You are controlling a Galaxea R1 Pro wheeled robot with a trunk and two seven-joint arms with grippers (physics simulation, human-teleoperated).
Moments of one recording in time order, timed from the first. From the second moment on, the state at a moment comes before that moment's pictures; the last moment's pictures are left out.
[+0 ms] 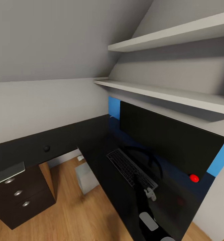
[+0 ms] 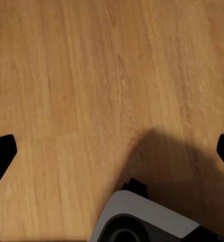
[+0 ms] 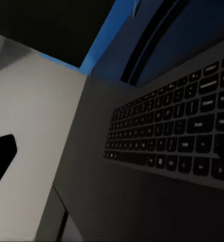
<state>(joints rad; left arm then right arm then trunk) -0.08 -0.01 -0.16 -0.39 0.43 -0.24 0.41 -0.51 0.17 -0.01 -0.37 -1.17 -0.46 0.56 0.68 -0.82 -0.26</state>
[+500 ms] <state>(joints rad) -0.08 -0.01 -0.16 -0.39 0.43 -0.24 0.41 -0.51 0.17 0.02 -0.34 -1.16 -0.46 0.54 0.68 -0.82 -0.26</state>
